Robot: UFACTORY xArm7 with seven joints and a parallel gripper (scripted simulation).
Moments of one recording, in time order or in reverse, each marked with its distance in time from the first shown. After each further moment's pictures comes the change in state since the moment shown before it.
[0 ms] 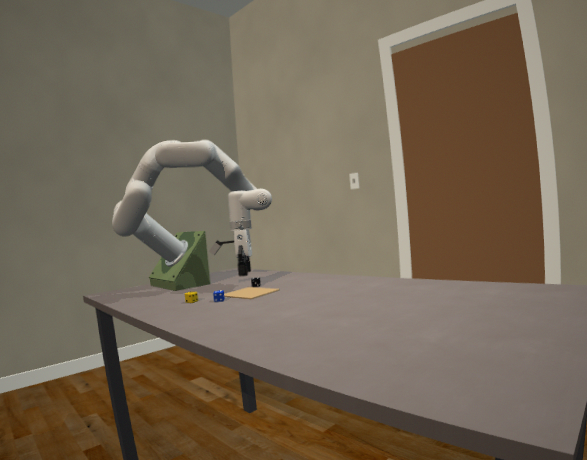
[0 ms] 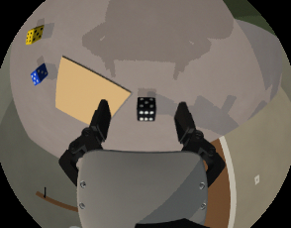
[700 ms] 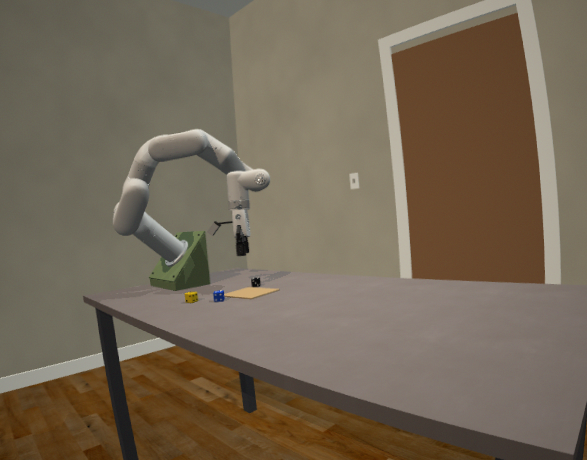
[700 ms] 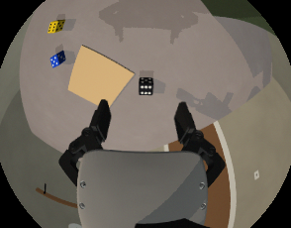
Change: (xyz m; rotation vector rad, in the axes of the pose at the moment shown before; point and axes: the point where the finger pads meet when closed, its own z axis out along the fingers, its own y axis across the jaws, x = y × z) arm 0.000 0.000 -0.070 0.000 0.000 0.000
